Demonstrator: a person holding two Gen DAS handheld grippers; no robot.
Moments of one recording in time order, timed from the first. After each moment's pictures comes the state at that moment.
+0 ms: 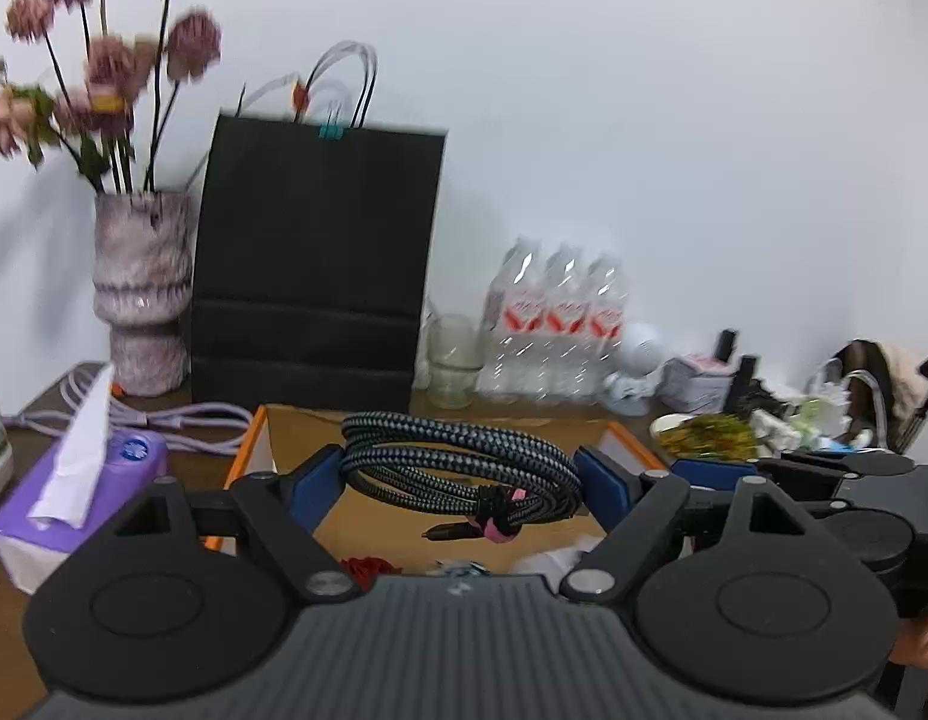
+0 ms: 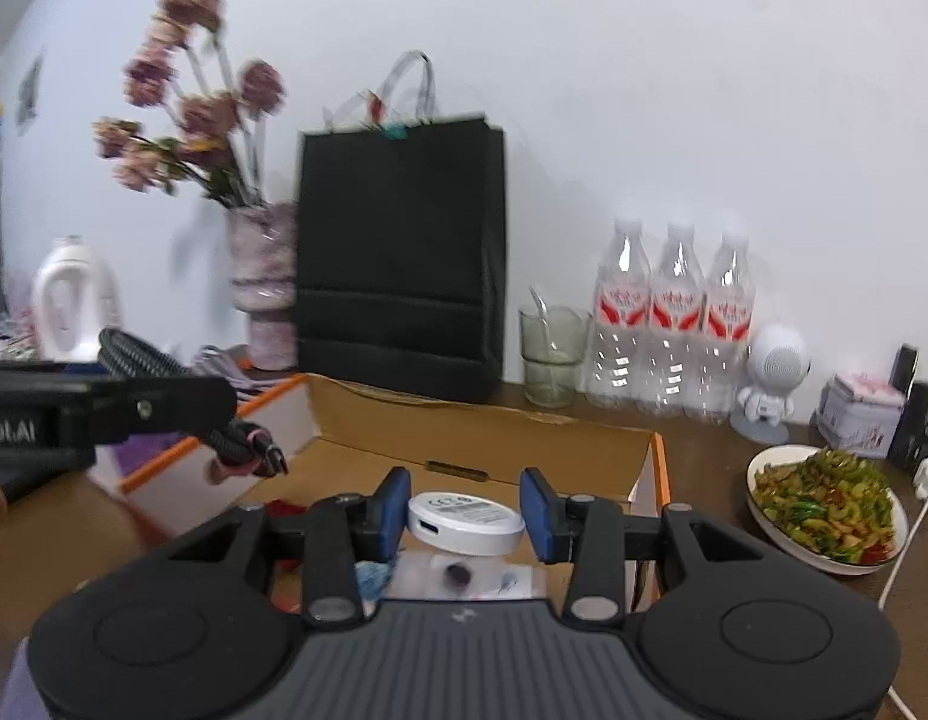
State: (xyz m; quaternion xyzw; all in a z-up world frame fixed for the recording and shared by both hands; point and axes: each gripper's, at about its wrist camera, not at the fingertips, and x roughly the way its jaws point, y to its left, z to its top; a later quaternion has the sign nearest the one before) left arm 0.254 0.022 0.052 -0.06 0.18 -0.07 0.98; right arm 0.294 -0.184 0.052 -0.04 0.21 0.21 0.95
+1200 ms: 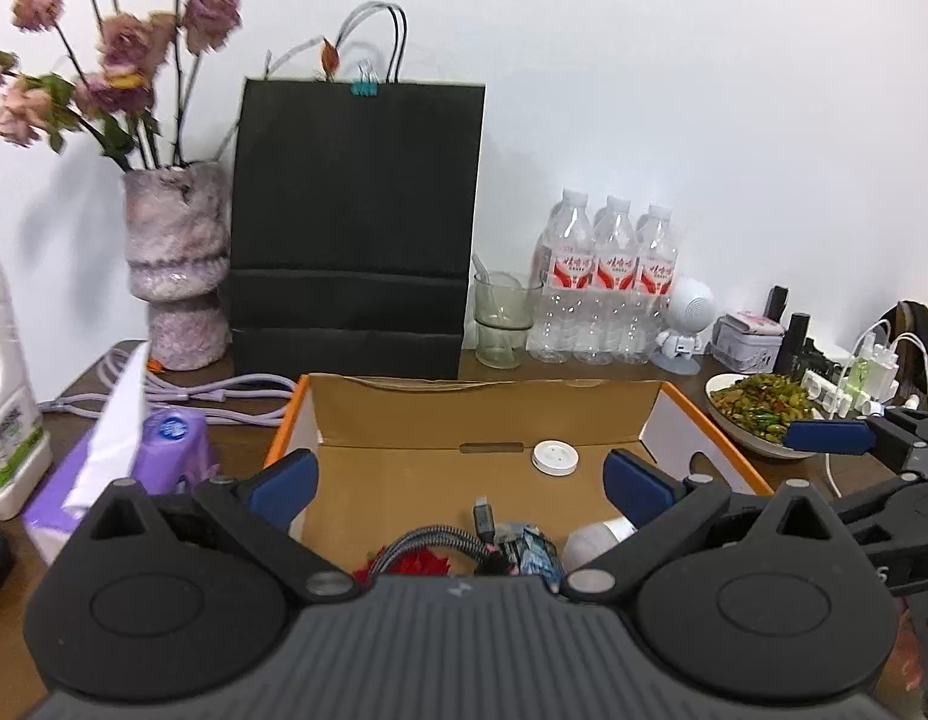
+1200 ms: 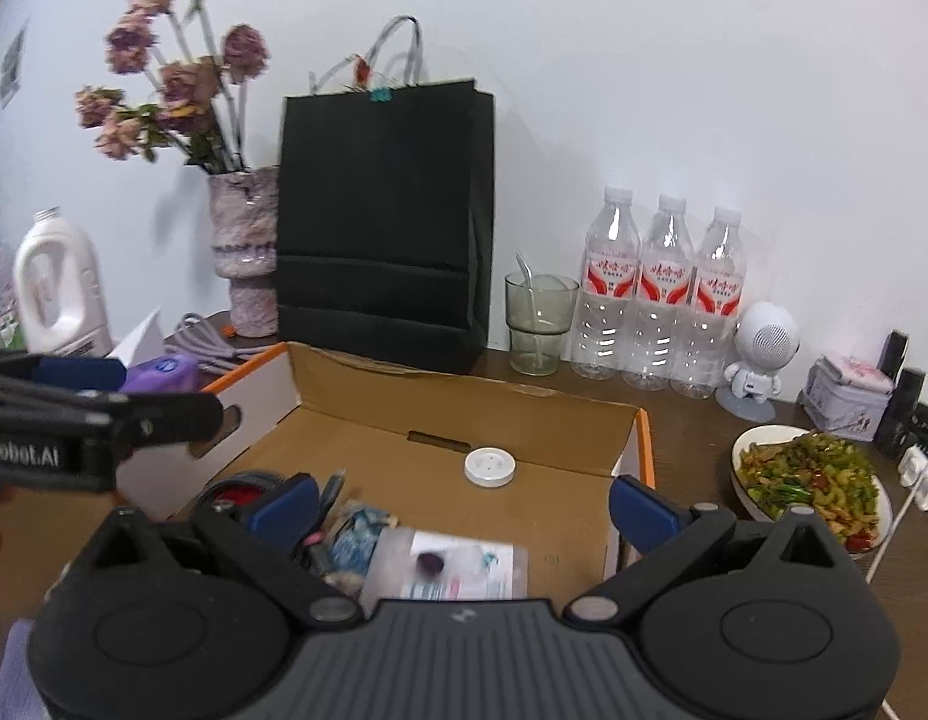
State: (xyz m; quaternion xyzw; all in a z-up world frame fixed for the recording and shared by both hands) left arm 0.243 0.025 0.053 -0.03 0.22 -0.03 0.98; right arm 0.279 -0.190 0.060 -0.07 0.23 0.20 0.95
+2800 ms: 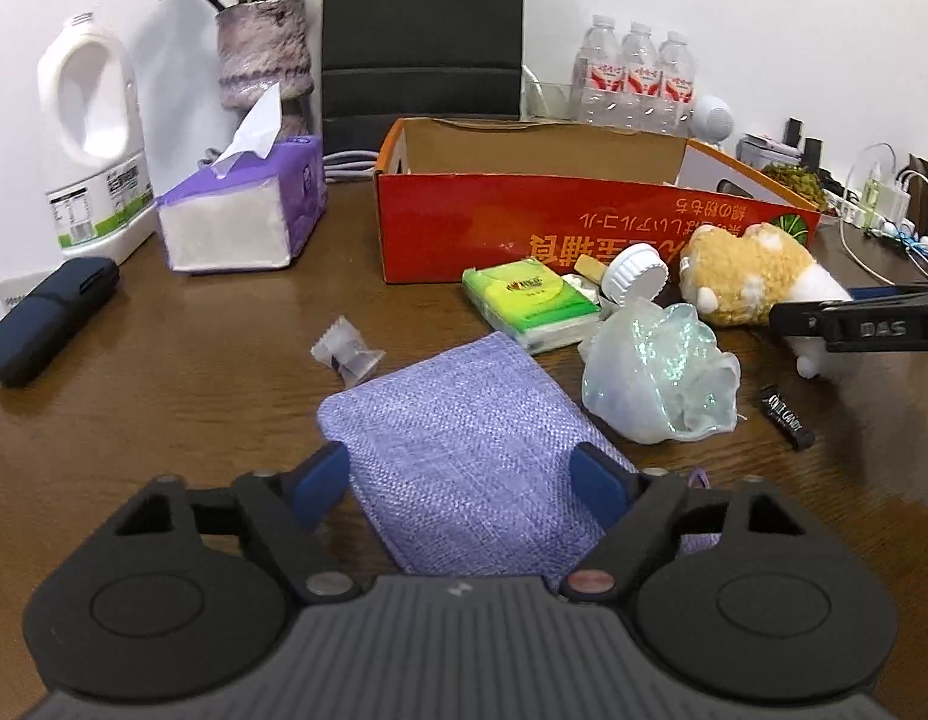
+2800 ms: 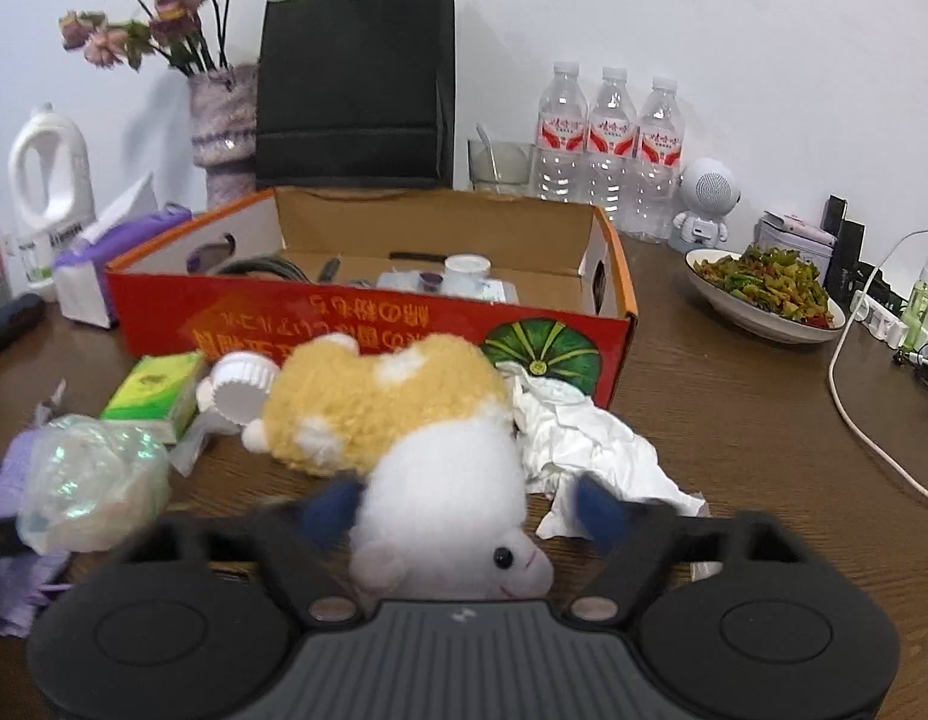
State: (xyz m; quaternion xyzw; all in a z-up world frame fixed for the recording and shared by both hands) left arm 0.109 0.059 -0.051 0.00 0.33 0.00 0.95; right arm 0.201 -0.205 -0.030 -0.06 0.31 0.14 0.94
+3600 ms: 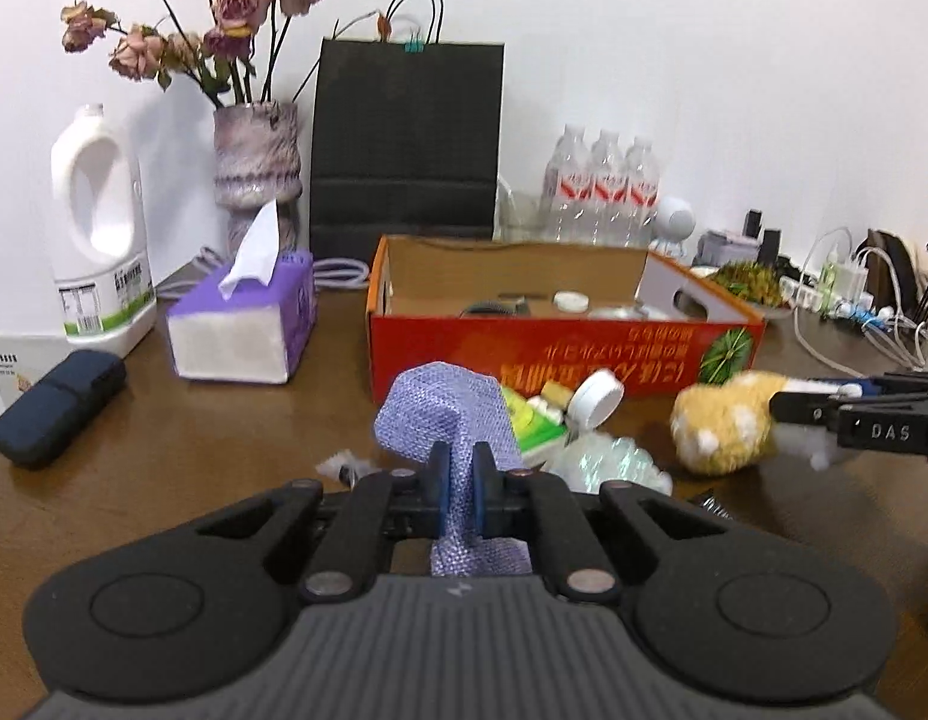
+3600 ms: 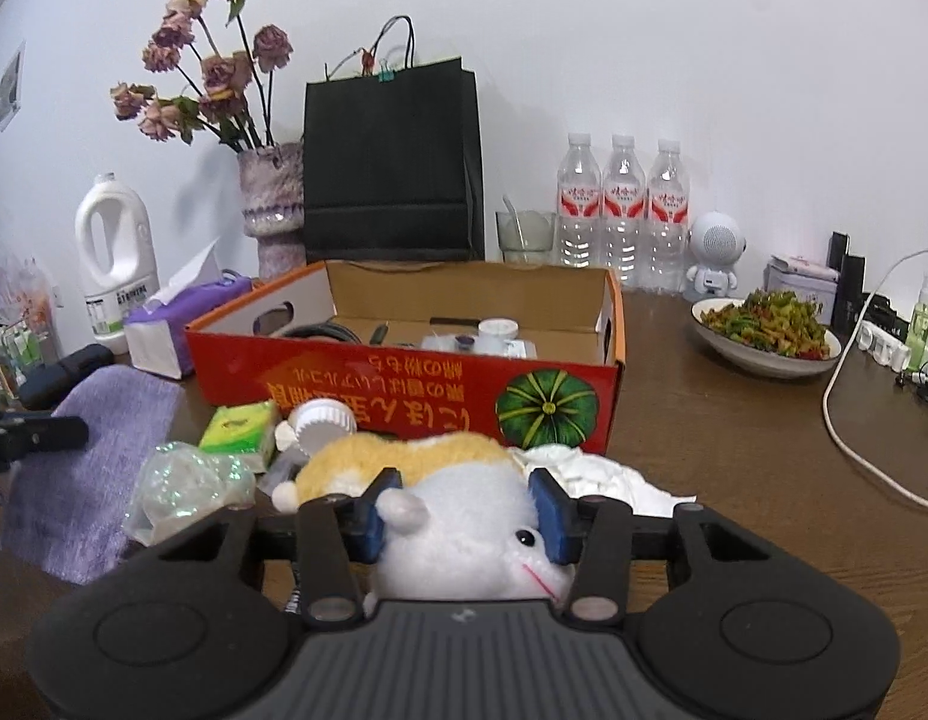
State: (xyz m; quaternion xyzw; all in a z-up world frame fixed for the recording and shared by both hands) left arm 0.088 0.067 -0.005 -0.02 0.23 -0.03 0.97; right arm 0.151 -0.229 -0.001 -0.02 0.24 0.19 0.95
